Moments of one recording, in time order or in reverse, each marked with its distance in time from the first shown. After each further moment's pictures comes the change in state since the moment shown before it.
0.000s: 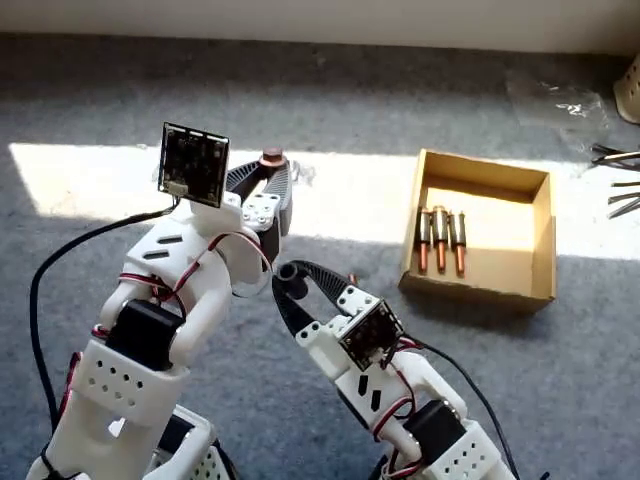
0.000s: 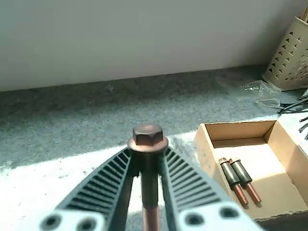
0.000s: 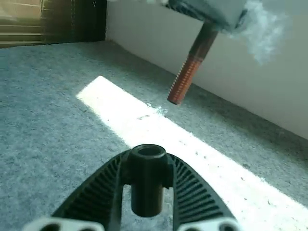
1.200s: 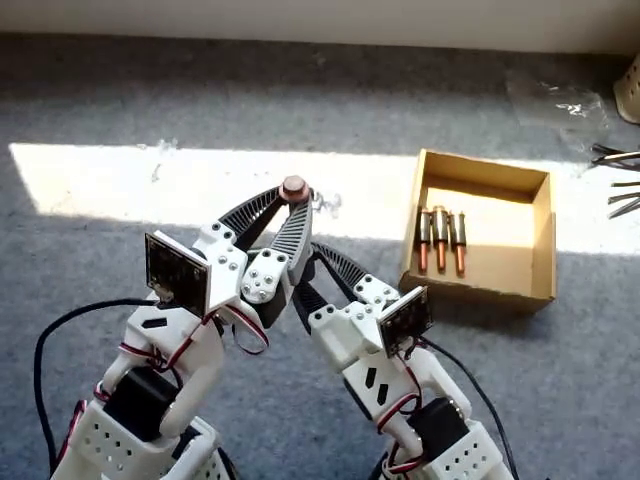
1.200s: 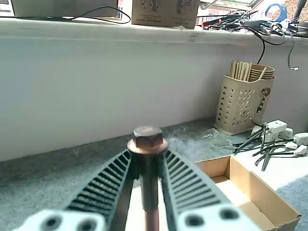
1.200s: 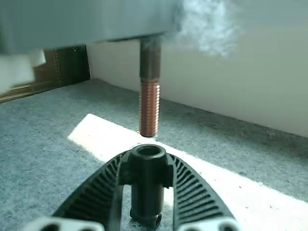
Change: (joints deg) left arm 8.5 -24.3 22.2 -16.7 -3.9; right arm 4.0 0.0 0.0 -6.0 -10.3
